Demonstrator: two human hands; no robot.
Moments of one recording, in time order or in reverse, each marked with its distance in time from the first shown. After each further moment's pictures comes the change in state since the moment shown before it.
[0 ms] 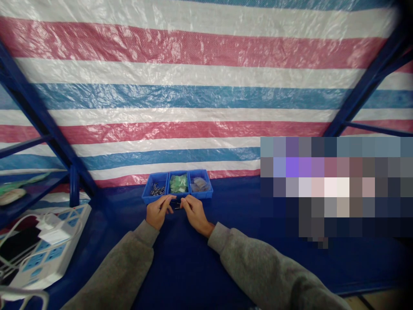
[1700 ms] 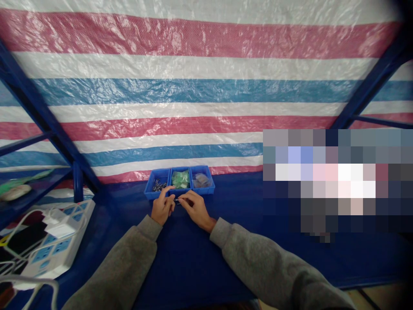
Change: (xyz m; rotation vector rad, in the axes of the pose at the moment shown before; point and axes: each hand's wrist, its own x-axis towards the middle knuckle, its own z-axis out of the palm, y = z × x) left_hand -0.002 0.007 0.005 -0.148 -0.057 -0.128; right_hand -0.002 0.002 0.001 0.060 -0.034 -0.027
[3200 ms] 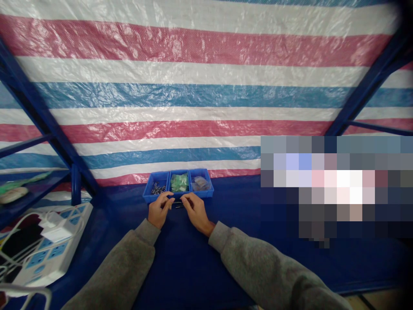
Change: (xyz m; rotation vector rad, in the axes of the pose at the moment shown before) left_hand 0.003 -0.013 -0.004 0.199 0.127 0.168; right_hand 0.001 -0.004 0.000 -0.056 0.093 0.032
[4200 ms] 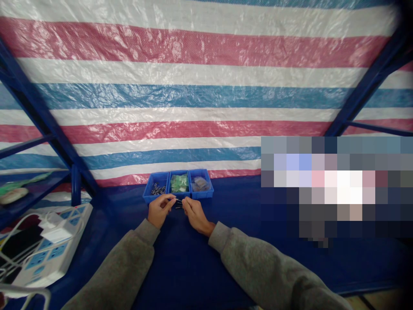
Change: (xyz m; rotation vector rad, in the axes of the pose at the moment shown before) left_hand 0.002 -0.008 0.005 -0.250 -0.041 -0.129; right_hand -0.003 0.007 0.003 0.076 -0.151 0.076
